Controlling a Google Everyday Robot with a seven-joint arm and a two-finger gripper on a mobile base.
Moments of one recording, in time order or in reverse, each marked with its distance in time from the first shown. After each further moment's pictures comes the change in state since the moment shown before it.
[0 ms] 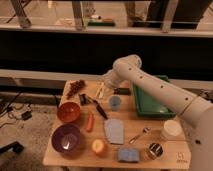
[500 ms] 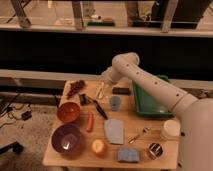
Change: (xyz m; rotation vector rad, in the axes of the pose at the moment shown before) arm 0.008 -0.022 0.017 -0.011 -0.007 0.017
